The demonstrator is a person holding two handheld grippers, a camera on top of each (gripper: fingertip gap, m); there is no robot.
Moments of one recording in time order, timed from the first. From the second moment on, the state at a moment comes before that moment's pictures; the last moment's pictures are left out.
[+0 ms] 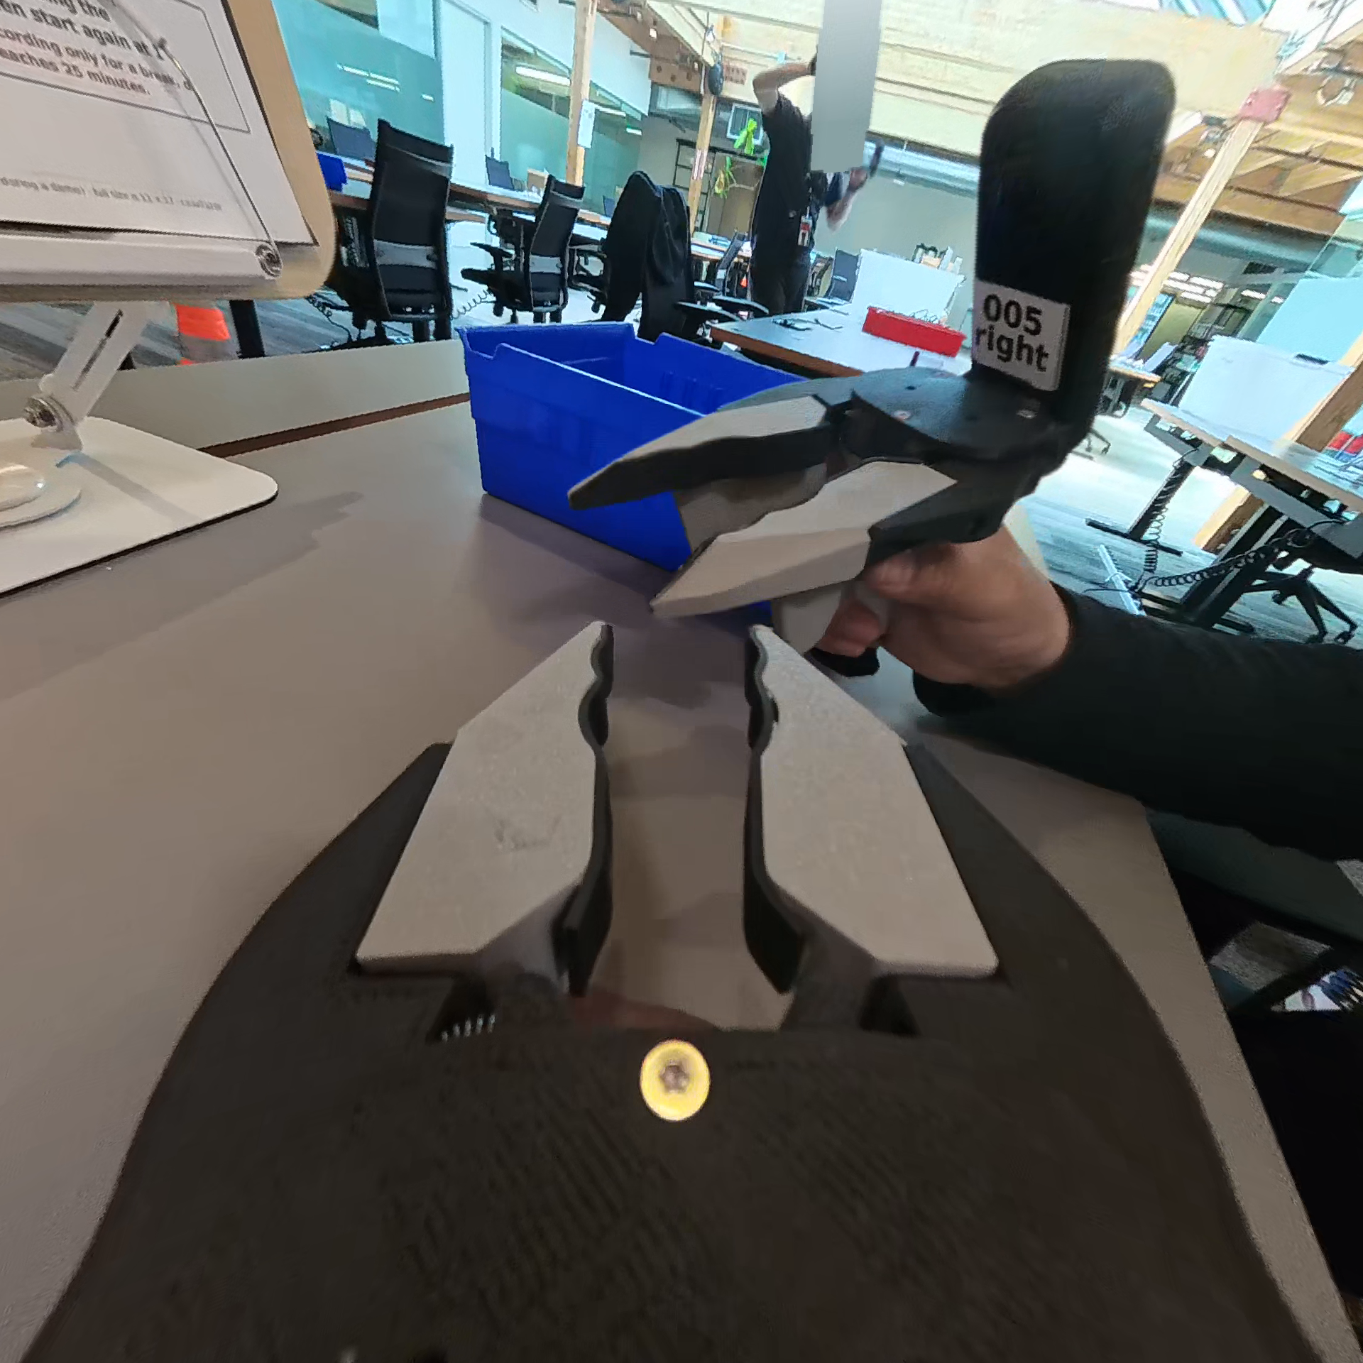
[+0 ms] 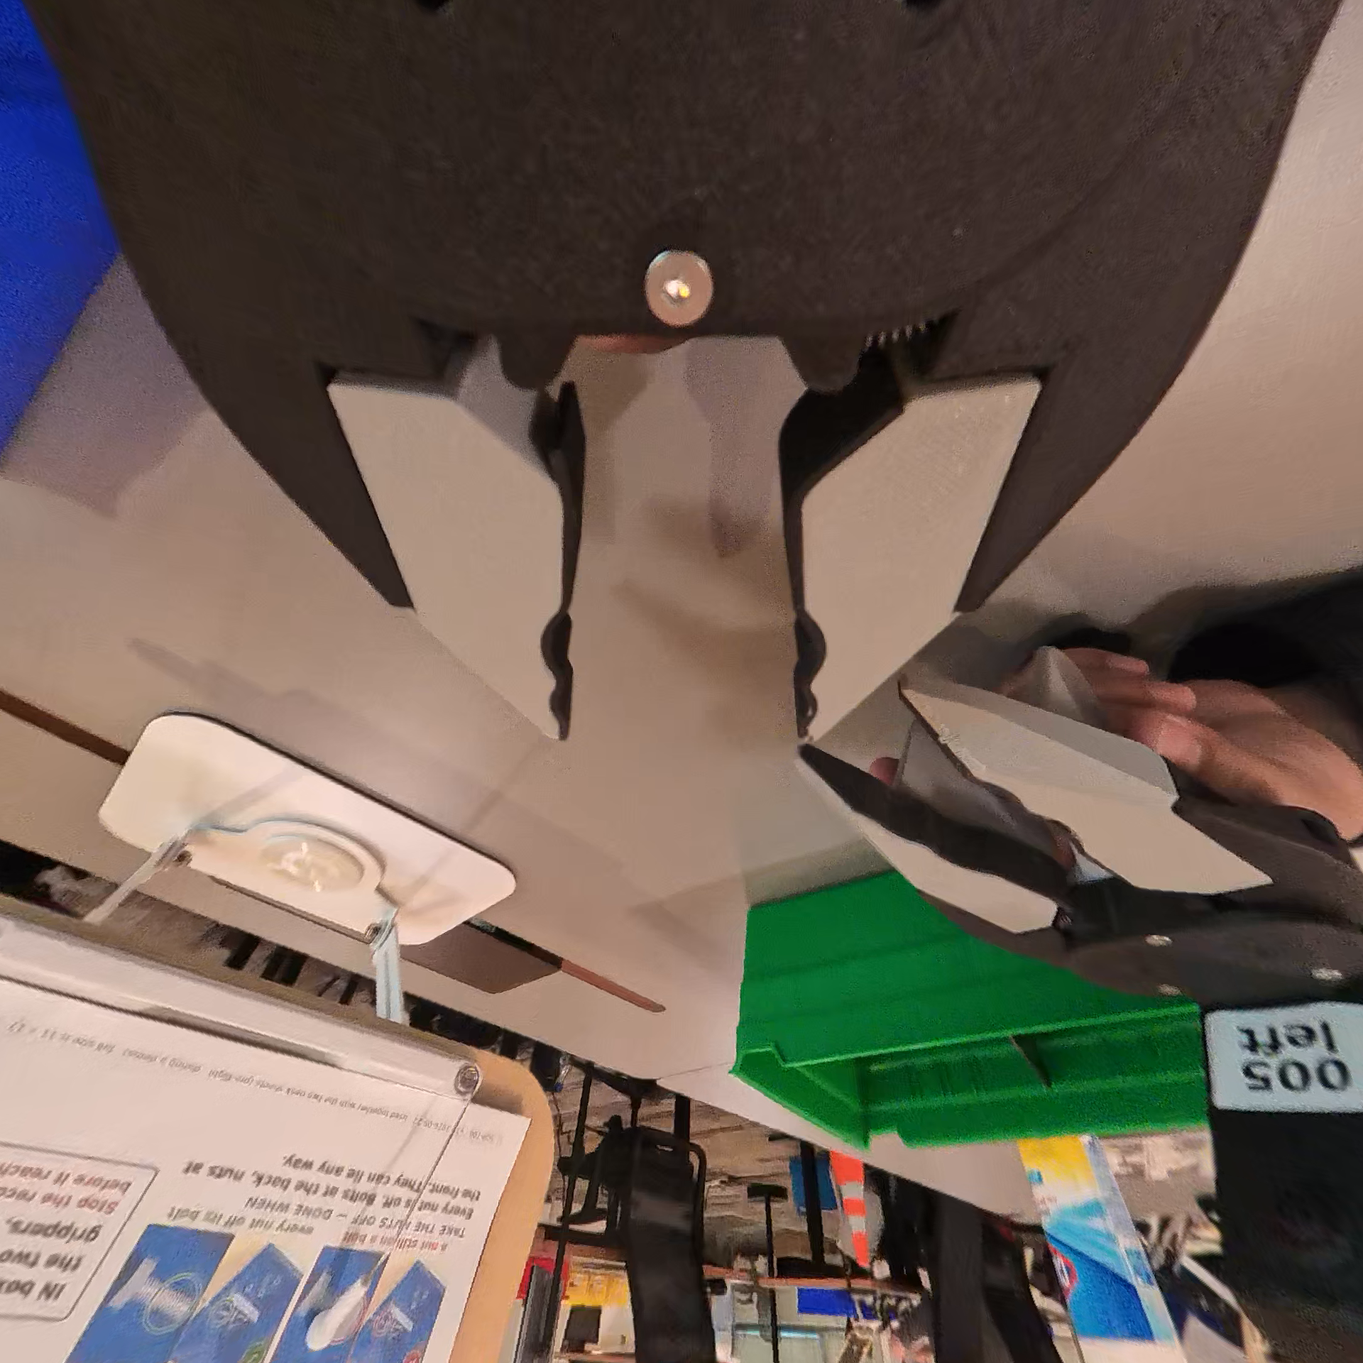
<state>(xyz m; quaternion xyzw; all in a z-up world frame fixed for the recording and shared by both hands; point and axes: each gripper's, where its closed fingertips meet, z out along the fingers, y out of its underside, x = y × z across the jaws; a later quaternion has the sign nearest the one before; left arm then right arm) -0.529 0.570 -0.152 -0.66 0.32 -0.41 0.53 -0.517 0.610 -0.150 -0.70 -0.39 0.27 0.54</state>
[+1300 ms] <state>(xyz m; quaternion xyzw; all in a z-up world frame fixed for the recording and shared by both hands) -0.872 0.562 -0.128 -0.88 0.11 -0.09 0.45 -0.506 0.621 -0.160 -0.71 -0.37 0.25 0.55</state>
